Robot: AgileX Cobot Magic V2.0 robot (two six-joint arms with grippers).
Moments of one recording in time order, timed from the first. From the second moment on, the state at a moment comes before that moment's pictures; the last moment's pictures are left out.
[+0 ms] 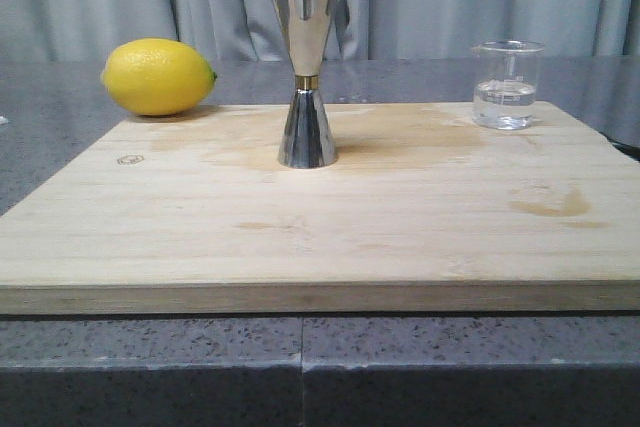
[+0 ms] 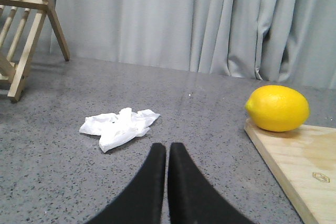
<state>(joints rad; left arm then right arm) -0.08 -0.01 0.00 0.04 0.03 -0.17 -0.09 -0.01 0.01 -0.10 0.03 0.07</state>
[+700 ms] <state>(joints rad) -0.08 -0.01 0.00 0.03 -0.01 -0.17 -0.09 -0.01 0.01 -0.08 -0.01 0.07</state>
